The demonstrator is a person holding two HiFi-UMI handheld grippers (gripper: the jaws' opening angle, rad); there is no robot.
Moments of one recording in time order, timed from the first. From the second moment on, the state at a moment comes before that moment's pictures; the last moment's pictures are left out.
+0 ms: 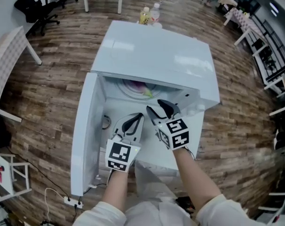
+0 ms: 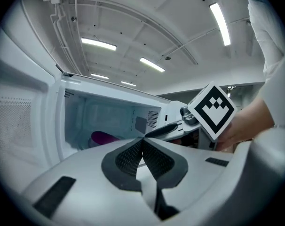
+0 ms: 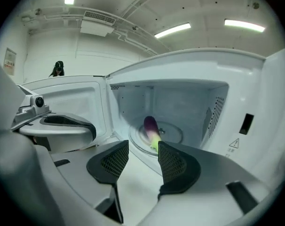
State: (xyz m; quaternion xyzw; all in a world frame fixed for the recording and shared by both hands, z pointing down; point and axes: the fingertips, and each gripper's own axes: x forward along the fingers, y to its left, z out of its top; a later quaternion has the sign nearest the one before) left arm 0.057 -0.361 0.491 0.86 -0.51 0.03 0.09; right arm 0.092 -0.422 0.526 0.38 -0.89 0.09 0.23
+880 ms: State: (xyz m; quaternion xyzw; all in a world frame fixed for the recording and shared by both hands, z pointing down) left arm 0.086 -0.283 0.441 0.89 -0.43 0.00 0.12; right arm 0.121 -0.314 0.444 0.42 -0.89 0.06 0.16
